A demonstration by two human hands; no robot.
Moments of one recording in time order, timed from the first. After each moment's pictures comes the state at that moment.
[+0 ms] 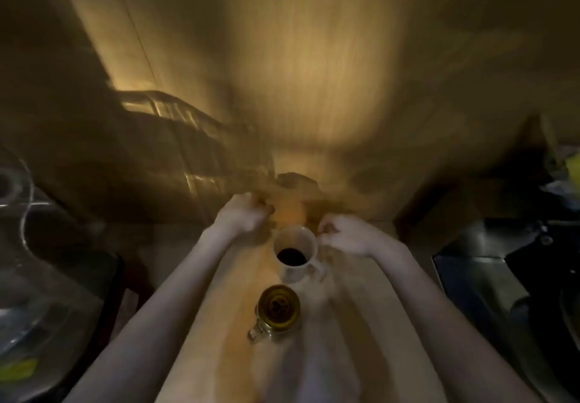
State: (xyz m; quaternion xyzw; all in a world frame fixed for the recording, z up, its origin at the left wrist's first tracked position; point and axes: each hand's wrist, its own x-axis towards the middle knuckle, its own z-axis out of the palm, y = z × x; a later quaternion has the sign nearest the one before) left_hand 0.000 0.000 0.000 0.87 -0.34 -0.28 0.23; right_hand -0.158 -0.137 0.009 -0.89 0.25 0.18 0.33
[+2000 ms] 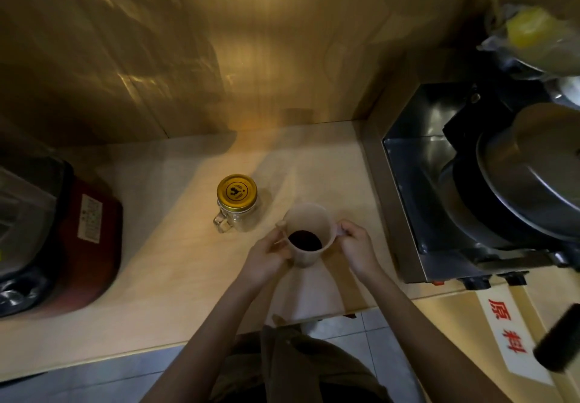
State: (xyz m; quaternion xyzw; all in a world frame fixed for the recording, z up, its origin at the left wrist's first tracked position) left_hand -0.238 0.087 -0.079 0.72 -0.19 -0.48 0.46; right_hand -0.360 -0.044 -0.130 -0.64 0.48 -0.13 0.58
